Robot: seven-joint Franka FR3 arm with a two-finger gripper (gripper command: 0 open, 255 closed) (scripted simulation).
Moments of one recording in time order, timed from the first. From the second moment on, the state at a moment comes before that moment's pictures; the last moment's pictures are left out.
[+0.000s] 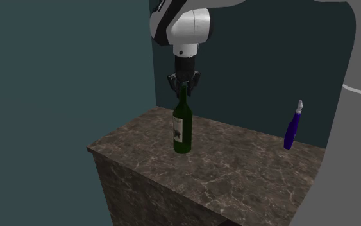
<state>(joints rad) -0.15 0.15 -0.12 -1.81 0.00 2.07 -0.20</state>
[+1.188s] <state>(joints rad) -0.15 0.13 -0.12 -1.60 0.00 1.84 -0.21</state>
